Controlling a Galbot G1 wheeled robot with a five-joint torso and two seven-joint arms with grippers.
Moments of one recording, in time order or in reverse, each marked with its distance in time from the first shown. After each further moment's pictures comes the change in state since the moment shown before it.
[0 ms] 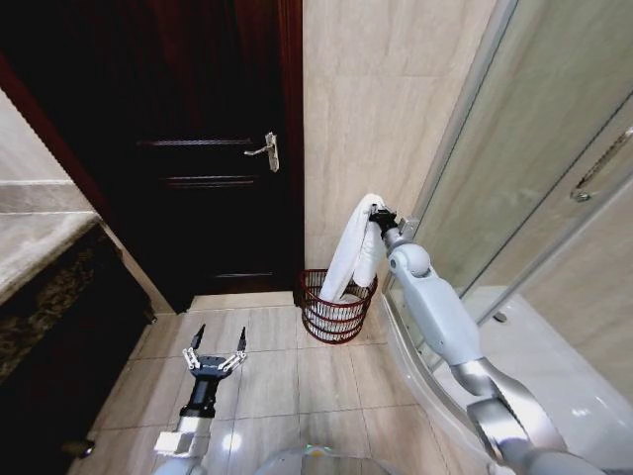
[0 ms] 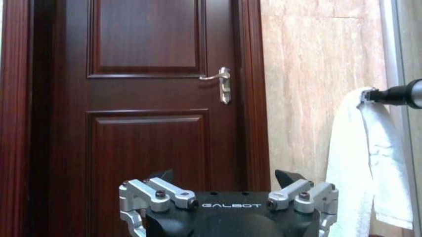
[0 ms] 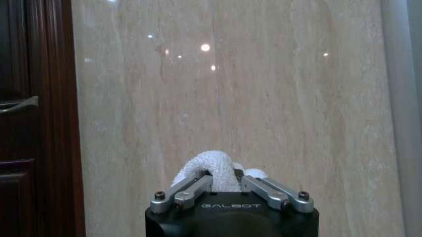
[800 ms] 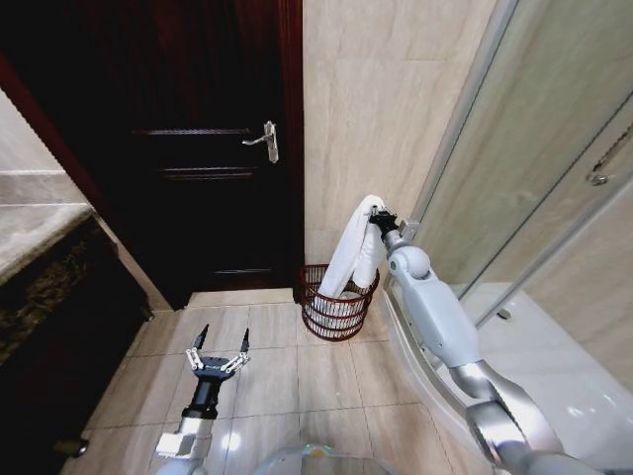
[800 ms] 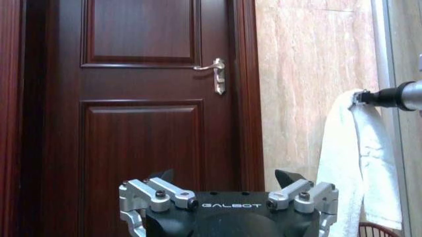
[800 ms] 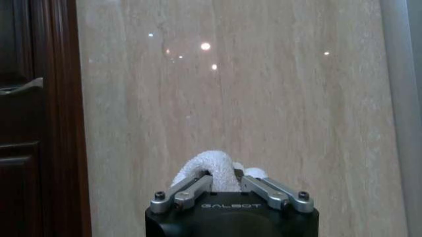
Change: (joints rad) left arm 0.003 0.001 0.008 0.013 -0.001 -0.020 0.016; right arm -0.028 0.014 0.009 0.017 -0.014 0.004 -0.003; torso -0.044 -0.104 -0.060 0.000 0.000
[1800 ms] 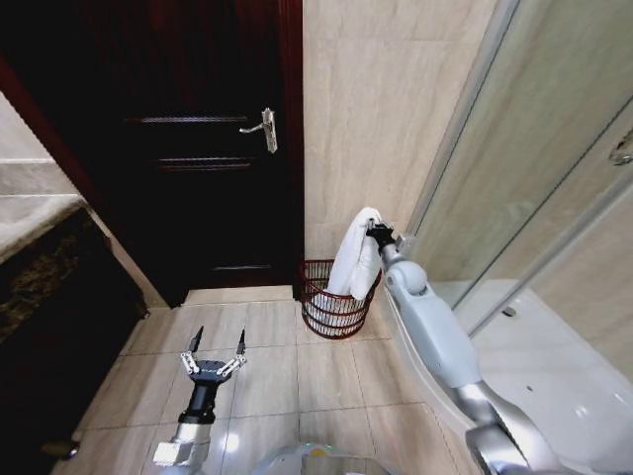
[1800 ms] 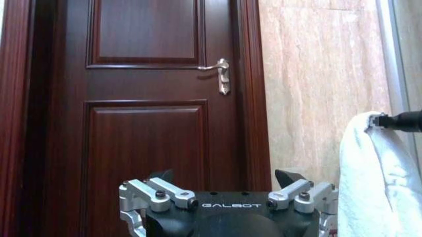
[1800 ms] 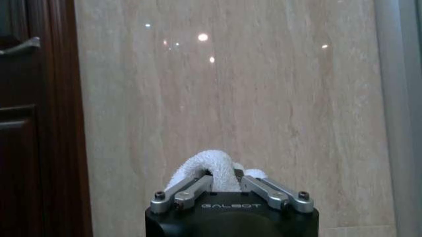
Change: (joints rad) left arm 0.007 -0.026 -0.008 0.011 0.008 -0.065 0.000; right arm -0.136 0.013 0.050 0.058 -0.054 0.033 -0.022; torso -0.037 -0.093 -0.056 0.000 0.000
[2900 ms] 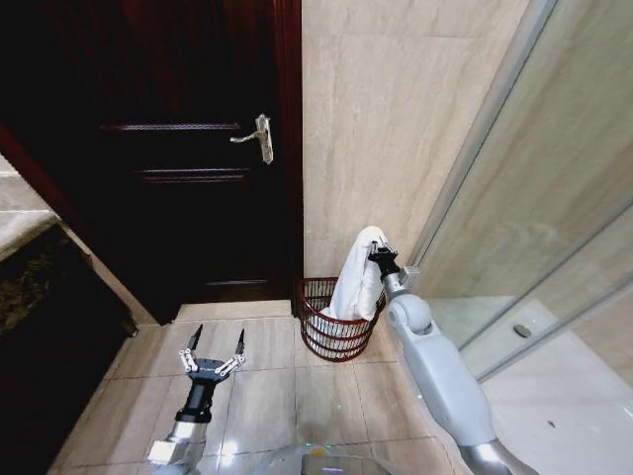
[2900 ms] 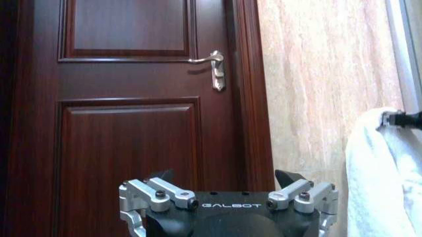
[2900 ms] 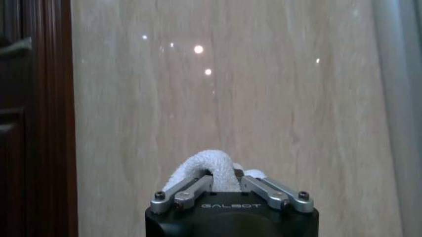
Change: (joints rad) left arm -0.008 0.018 -0.001 -0.007 0.004 0.009 0.021; right arm -0.242 -0.002 0.055 0.264 -0.084 0.036 0.069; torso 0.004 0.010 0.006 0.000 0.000
